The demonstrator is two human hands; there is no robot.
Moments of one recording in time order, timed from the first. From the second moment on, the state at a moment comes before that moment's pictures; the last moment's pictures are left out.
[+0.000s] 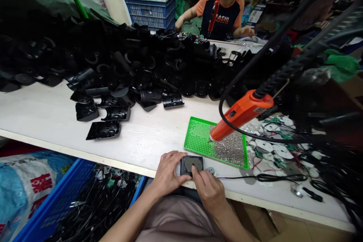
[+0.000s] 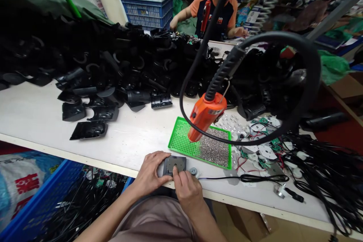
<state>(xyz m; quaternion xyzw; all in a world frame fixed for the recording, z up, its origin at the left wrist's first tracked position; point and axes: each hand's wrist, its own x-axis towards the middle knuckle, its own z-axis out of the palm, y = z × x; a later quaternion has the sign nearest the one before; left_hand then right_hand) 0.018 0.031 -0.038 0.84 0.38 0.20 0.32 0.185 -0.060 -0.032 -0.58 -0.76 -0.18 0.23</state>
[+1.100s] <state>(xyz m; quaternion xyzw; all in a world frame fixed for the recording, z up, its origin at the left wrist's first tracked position) 0.011 0.035 -0.027 0.83 0.38 0.16 0.38 0.169 -0.066 -0.027 -0.67 -0.72 -0.10 0.16</state>
